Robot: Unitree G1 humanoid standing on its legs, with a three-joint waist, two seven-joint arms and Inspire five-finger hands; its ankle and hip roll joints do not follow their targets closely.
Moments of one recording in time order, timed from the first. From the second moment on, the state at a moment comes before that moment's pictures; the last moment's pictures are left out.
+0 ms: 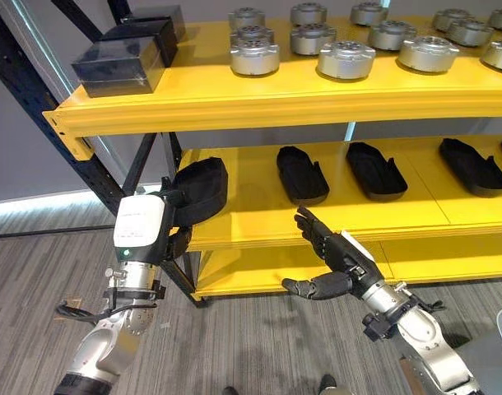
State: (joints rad) left arm 0.02 0.66 -0.11 -0.04 0.69 -0.05 0.51; right arm 0.07 -0.52 0.25 -0.20 0.37 -0.13 0.24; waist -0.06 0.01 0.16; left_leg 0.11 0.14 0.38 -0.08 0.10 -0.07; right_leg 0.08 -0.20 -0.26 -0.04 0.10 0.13
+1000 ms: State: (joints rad) left arm 0.09 0.65 -0.03 -0.05 0.67 -0.15 0.52; right arm 0.06 -0.50 0.22 -0.19 0.29 -0.08 0.17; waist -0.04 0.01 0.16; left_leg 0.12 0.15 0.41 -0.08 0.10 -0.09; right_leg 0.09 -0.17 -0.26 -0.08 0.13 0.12
